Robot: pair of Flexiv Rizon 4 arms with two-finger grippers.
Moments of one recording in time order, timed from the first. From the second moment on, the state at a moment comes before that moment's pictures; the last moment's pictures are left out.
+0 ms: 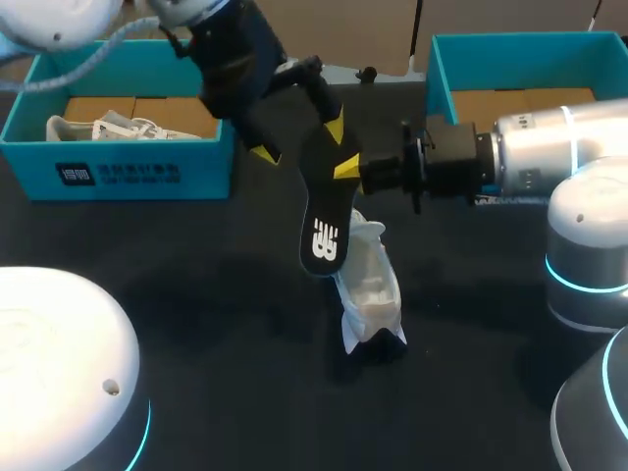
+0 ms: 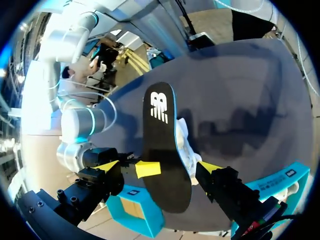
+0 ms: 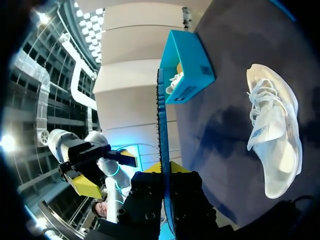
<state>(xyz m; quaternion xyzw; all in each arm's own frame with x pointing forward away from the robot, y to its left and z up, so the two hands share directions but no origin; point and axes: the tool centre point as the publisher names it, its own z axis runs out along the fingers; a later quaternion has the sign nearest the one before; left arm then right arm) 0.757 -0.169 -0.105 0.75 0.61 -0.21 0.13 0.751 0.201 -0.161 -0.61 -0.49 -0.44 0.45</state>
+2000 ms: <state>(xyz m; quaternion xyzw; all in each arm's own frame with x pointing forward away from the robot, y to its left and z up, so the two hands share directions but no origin) 0.777 -0.179 -0.075 0.71 0.65 -0.20 0.18 0.750 0.192 -0.159 -0.60 -0.48 -0.45 0.45</state>
